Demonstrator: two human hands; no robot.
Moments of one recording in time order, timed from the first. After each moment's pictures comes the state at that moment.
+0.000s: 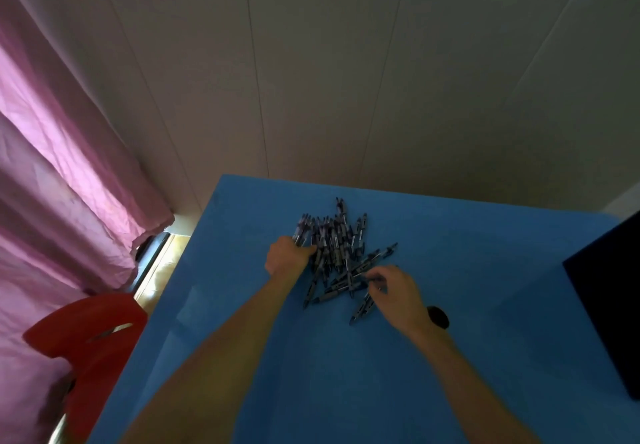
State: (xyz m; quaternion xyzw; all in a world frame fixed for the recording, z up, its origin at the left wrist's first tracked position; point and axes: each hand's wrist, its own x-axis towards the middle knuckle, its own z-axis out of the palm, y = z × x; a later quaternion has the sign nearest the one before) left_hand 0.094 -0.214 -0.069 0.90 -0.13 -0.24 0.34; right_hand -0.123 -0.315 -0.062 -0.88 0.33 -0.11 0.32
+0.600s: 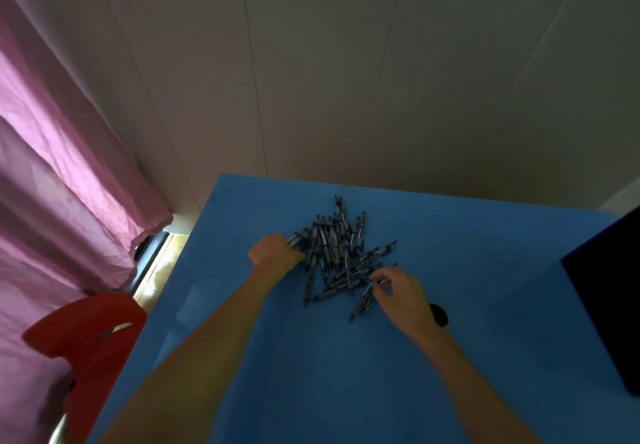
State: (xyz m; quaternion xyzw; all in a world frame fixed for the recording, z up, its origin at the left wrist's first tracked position) left_hand 0.109 -0.197 -0.048 0.95 -0.22 -0.20 0.09; right_hand -0.134 -0.317 -0.066 -0.88 0.34 -0.10 0.32
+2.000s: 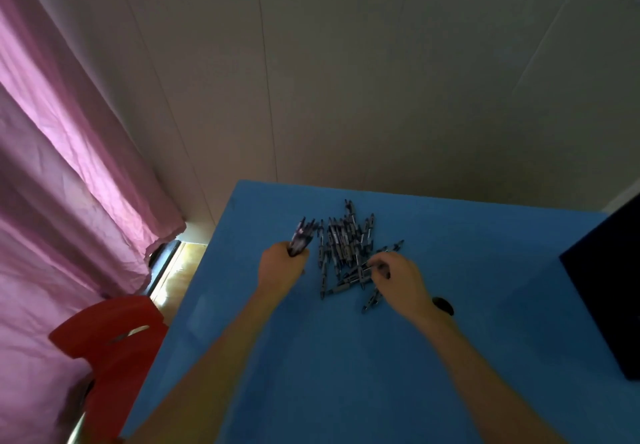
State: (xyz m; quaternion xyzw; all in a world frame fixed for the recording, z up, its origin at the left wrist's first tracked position) left_hand 0.072 -0.131 -0.023 0.83 -0.19 -0.22 0.47; right_hand -0.119 -0.287 -0.022 -0.89 0.31 -0.14 0.31
